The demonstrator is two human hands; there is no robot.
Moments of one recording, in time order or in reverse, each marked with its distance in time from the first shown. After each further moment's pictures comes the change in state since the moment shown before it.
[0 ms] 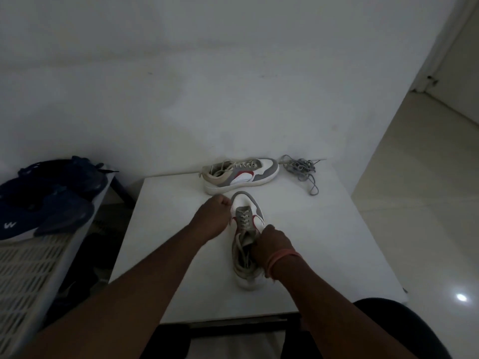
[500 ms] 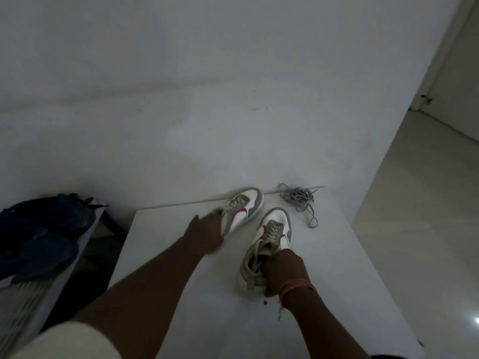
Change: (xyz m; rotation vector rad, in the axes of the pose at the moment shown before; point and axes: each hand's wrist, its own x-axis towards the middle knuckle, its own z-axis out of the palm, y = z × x) left_hand 0.094 -0.003 -0.002 0.923 -0.022 0.217; right_hand 0.055 0.026 -0.025 0.182 0.098 0.094
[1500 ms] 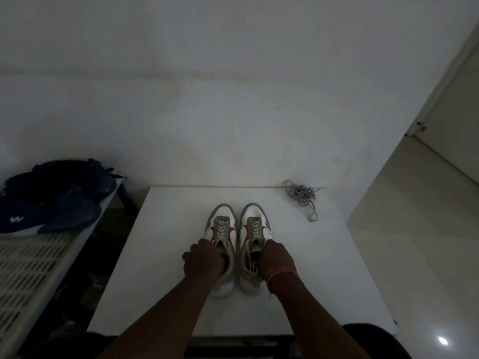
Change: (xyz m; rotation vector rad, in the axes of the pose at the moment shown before) left_hand -0.115 0.014 0.064 -0.505 0.087 -0.519; right_hand -0.032 -0.012 0.042 -0.294 0.067 -0.144
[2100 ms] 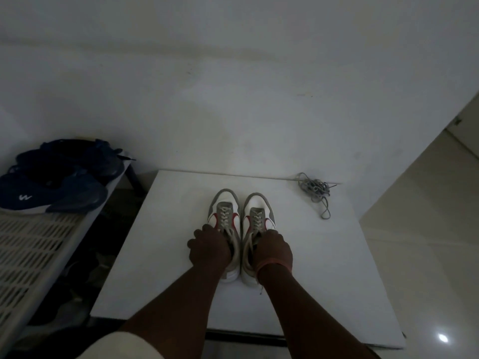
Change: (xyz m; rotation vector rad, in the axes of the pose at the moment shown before) left_hand 0.016 0.010 0.016 0.087 0.055 -0.120; right_hand 0.007 -0.024 0.002 -0.015 0.074 0.027
